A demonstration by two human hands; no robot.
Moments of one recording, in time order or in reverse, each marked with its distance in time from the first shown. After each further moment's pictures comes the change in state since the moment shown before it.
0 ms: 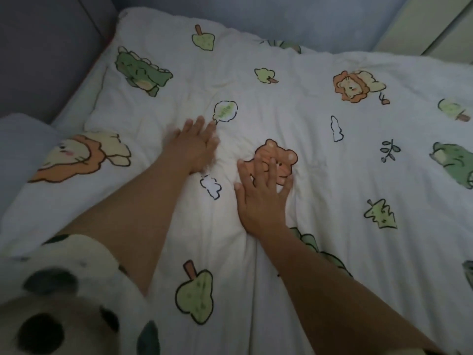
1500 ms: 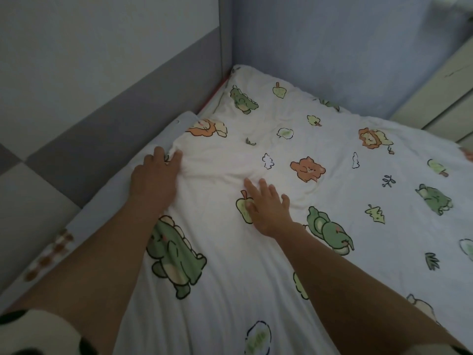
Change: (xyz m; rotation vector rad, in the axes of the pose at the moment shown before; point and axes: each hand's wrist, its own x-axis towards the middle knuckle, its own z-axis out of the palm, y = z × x) left_hand -0.344 -0.128 -0.038 0.173 0.318 -0.396; right_hand -0.144 -0.145 -0.131 -0.045 -0.387 -0.275
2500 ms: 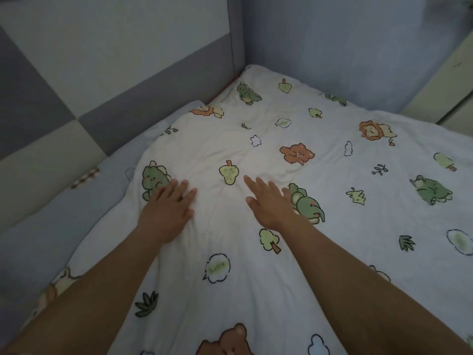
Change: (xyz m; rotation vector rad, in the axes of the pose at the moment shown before) left_hand -0.186 0.096 -0.020 0.051 -0.219 0.061; right_hand -0.123 0.067 -0.045 0.014 -0.109 -0.217
